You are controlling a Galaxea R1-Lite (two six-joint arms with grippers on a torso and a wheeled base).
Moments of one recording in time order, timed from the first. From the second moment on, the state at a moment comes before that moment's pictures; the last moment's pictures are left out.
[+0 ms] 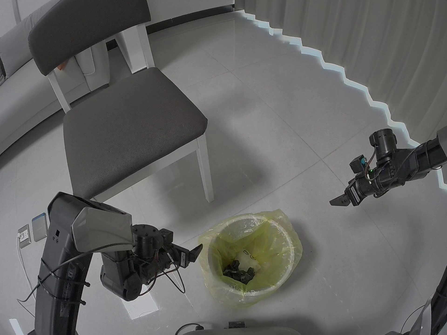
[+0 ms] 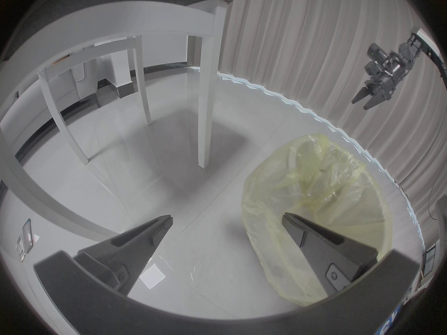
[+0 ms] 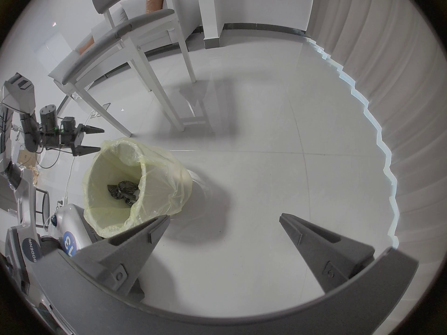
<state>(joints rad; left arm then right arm) -0.39 2.54 -0.64 -1.46 -0.06 0.01 0.03 2.07 -1.25 0.04 0.25 -0.51</state>
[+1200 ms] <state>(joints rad) -0.29 2.58 -1.01 -1.04 -0.11 0.03 0.02 1.96 -1.13 0.02 0.25 -0.56</state>
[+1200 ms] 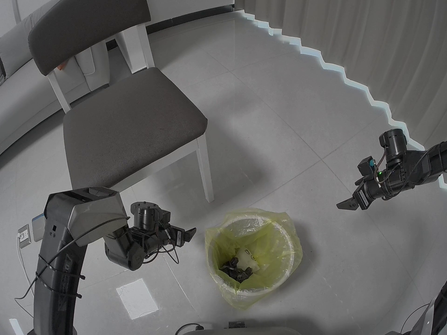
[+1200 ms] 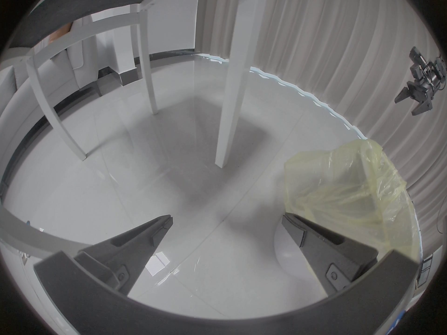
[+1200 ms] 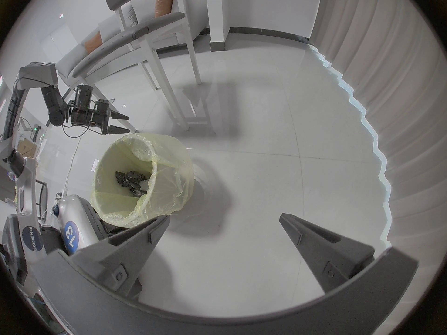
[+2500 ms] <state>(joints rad) -0.24 2.21 -0.41 -1.55 -0.15 -0.02 0.24 2.55 -1.56 -0.15 0.21 -0.36</state>
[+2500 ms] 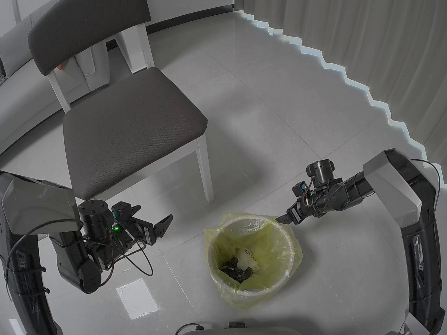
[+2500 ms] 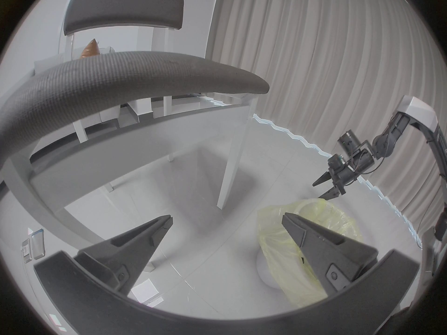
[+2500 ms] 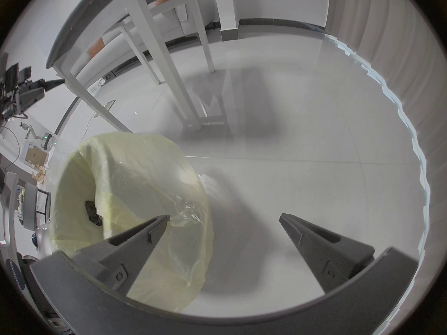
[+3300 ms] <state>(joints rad) -0.27 2.08 -0.35 -1.55 -0.16 -0.08 0.15 2.48 -1.58 -0.08 0.15 -0.40</state>
